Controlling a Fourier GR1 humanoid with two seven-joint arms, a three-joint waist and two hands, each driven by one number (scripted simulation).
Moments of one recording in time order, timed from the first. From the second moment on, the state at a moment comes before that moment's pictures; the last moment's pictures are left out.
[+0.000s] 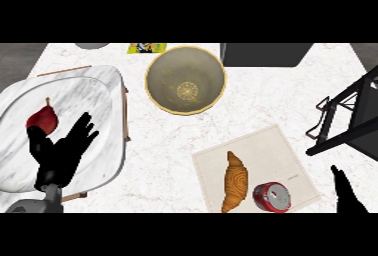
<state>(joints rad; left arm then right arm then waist) -0.04 0.33 -0.09 -1.44 0.30 0.14 0.26 0.26 -0.58 0.51 -2.09 0.65 -0.41 1.21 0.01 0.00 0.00</state>
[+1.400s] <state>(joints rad) -0.03 0.31 -0.05 -1.43 0.26 0.11 0.25 0.11 -0.16 0.48 -1.73 0.89 -0.21 1.09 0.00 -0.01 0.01</state>
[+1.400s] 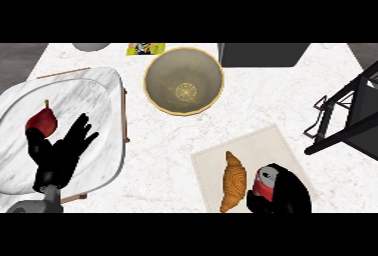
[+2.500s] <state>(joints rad) -0.04 0.30 0.01 -1.41 0.25 0.08 0.28 0.10 -0.29 0.42 -2.18 0.93 -0.09 0.97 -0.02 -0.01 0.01</state>
